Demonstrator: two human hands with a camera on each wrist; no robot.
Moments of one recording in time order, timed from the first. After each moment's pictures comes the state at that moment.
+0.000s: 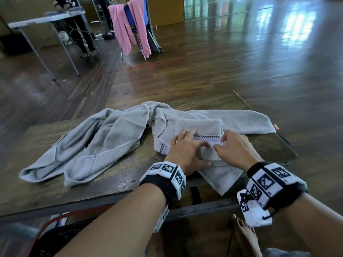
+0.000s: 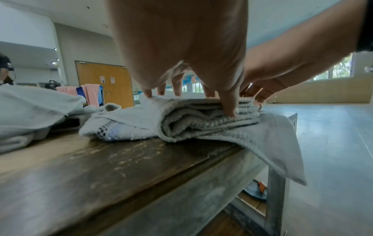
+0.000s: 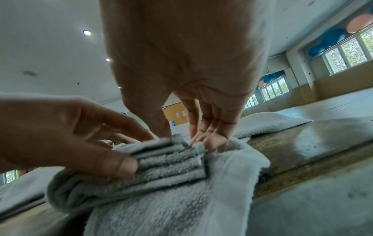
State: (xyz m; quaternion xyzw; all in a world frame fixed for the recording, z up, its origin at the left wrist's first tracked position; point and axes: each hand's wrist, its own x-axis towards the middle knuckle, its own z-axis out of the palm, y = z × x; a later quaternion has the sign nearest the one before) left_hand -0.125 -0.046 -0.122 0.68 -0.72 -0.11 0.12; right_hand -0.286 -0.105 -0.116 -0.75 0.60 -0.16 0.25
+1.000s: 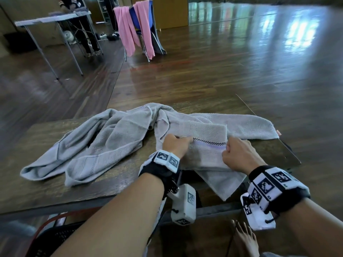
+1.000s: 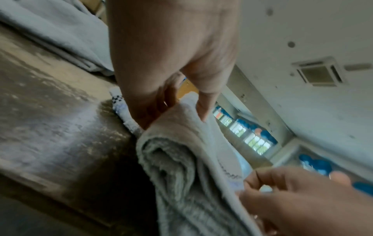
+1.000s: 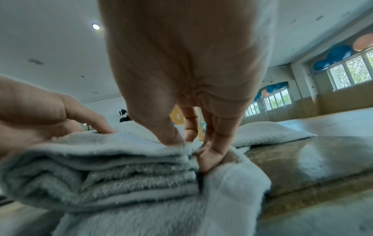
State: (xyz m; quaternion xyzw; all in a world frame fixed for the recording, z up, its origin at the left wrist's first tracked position) left_hand -0.109 -0.065 -0.109 0.78 -0.29 -0.34 0.43; right_hand -0.286 -0.112 -0.120 -0.75 0.60 -0.10 0.26
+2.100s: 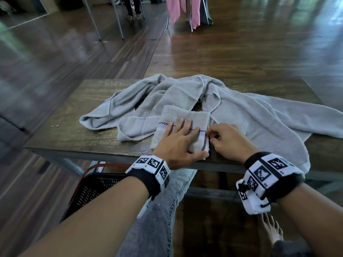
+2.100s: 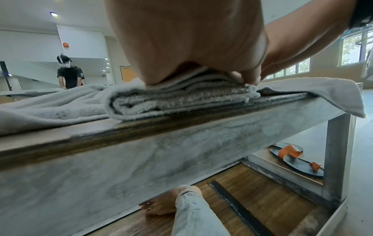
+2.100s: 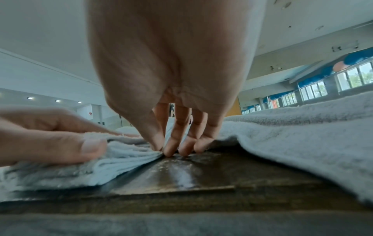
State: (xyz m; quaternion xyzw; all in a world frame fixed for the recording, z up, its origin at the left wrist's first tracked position) left_hand 0.002 0.056 -0.163 0.75 -0.66 -0.06 0.08; right_hand -0.155 -0.059 -0.136 -0.90 0.34 -0.11 0.27
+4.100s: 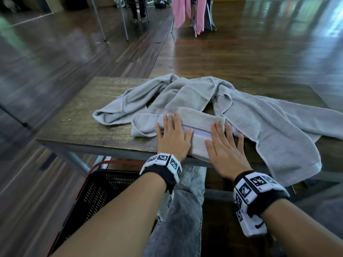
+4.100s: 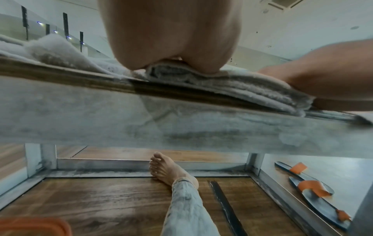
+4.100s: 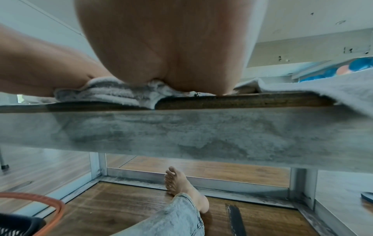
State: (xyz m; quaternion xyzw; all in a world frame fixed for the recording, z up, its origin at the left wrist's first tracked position) left_hand 0.020 0.073 -0.170 0.87 -0.46 -0.06 0.20; right_hand -0.134 0.003 -0.176 -0.90 0.40 -0.04 0.15
